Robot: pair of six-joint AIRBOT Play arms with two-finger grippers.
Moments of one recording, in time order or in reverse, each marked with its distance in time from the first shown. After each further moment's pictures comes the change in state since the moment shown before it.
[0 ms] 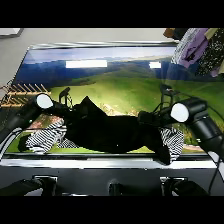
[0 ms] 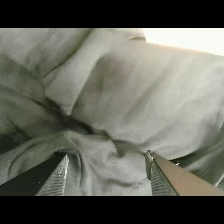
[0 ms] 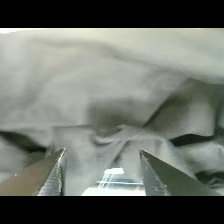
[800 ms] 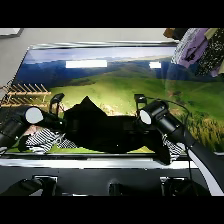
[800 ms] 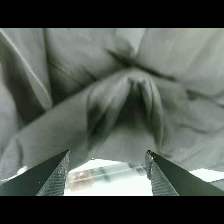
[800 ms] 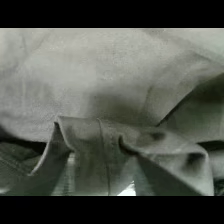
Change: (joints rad) left arm -0.055 0.219 -0.158 0.237 -0.079 0.021; right arm 0.214 -0.216 0.016 -0.134 0.007 0.044
